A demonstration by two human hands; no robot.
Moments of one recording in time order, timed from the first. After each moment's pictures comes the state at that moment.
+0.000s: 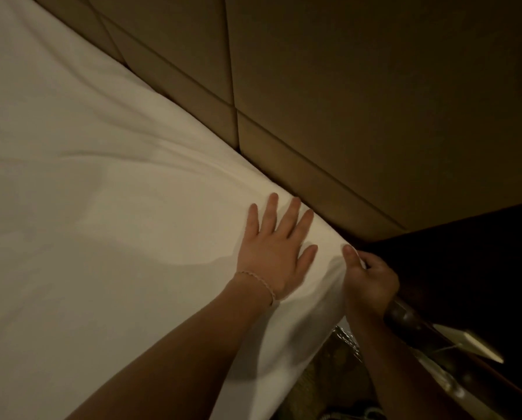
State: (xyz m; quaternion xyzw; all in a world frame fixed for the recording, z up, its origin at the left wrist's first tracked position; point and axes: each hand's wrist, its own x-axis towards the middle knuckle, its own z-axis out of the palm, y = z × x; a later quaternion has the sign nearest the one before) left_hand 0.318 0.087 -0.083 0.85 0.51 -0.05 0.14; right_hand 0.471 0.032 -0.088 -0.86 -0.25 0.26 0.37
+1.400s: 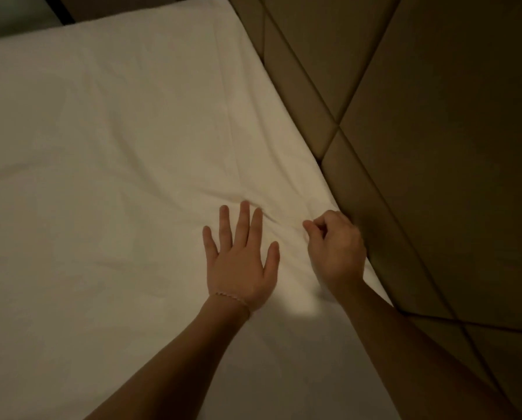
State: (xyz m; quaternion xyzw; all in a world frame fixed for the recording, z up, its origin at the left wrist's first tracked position) left_hand 0.049 0.234 -0.086 0.53 0.83 0.05 0.15; right_hand 0.180 0.330 -0.075 -0.62 -0.73 0.23 0.18
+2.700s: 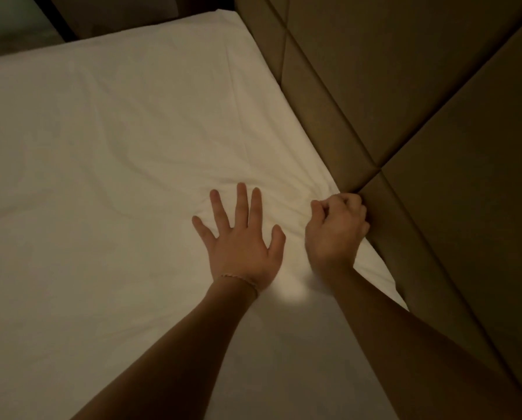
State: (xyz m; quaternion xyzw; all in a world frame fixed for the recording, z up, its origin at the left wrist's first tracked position) left_hand -0.025 0.322 -0.094 0.50 0.85 0.05 0.14; right_hand 0.088 0.404 -0.091 -0.68 -0.68 0.16 0.23
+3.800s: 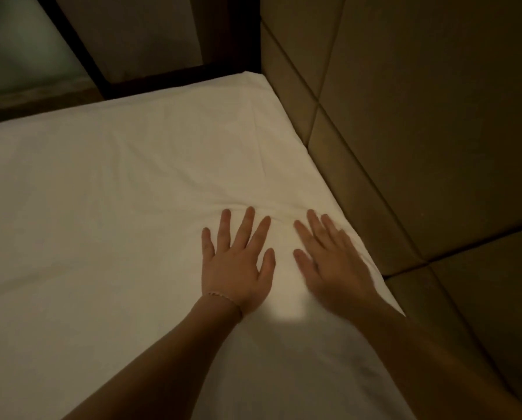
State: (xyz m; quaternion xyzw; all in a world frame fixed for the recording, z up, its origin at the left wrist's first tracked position) left_hand -0.123 0.379 -0.095 0.56 0.82 0.04 0.12; right_hand 0.046 0.469 -0.085 -0.41 -0.89 0.18 0.00
